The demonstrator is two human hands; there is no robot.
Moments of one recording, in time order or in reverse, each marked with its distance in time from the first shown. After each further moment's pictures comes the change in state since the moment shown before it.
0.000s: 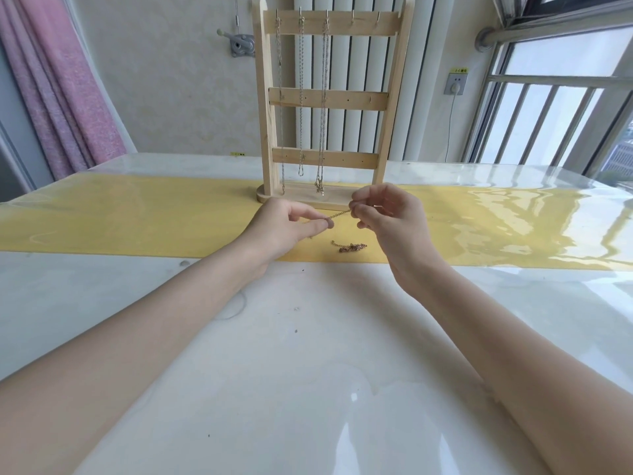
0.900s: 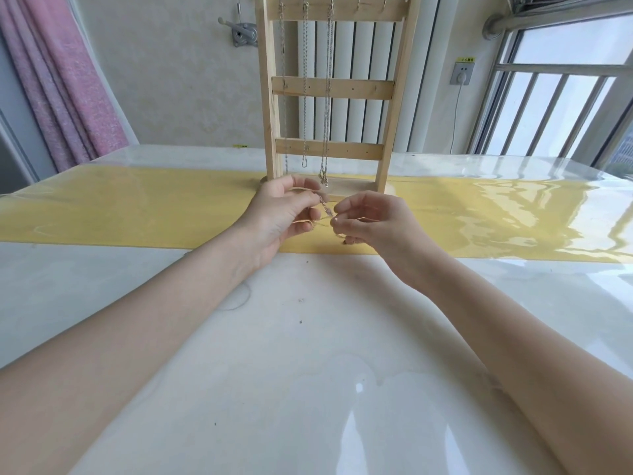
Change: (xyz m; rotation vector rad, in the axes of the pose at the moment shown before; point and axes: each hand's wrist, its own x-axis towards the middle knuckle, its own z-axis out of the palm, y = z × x) left_hand -0.005 0.015 -0.003 -0.518 0.045 -0.110; right_hand -0.003 0.002 0.002 -0.044 -0.252 0.150
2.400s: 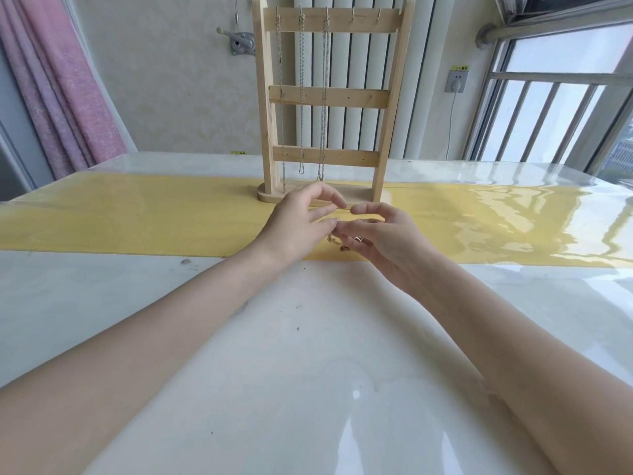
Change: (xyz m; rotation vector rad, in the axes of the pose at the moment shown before) left_hand 0.000 -0.014 0.014 0.335 -0.150 0.312; right_hand 0.000 -0.003 0.000 0.463 0.105 0.226
